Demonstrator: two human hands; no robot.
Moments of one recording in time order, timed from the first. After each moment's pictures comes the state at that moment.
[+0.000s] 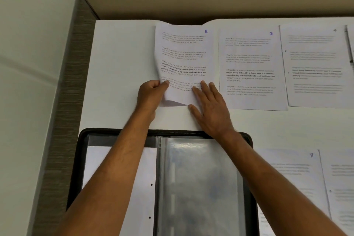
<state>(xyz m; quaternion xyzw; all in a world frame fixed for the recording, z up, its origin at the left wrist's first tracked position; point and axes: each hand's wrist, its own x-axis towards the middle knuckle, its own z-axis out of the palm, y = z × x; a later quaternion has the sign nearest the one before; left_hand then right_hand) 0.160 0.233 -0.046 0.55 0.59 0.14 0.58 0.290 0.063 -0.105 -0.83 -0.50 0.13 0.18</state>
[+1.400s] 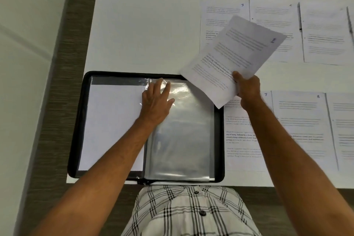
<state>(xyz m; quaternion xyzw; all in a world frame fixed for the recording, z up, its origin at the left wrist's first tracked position) 0.043 0.038 -0.070 0.92 0.37 -0.01 0.13 0.314 -0.113 -0.017 -0.77 -0.01 0.31 0.56</state>
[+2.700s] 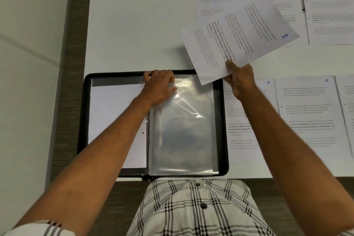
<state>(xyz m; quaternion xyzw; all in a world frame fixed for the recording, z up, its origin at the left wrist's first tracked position) 0.083 0.070 -0.030 0.92 0.32 -0.06 0.22 0.303 -0.102 -0.018 -0.64 0.05 0.37 0.68</state>
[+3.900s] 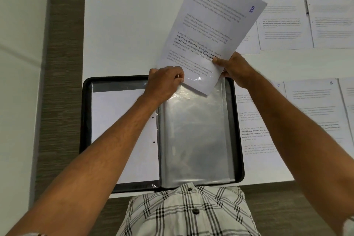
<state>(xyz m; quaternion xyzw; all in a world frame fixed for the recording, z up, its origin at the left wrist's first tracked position) 0.082 0.108 -0.023 0.90 0.29 0.03 0.32 0.304 -0.037 -0.015 -0.71 -0.18 0.46 0.50</state>
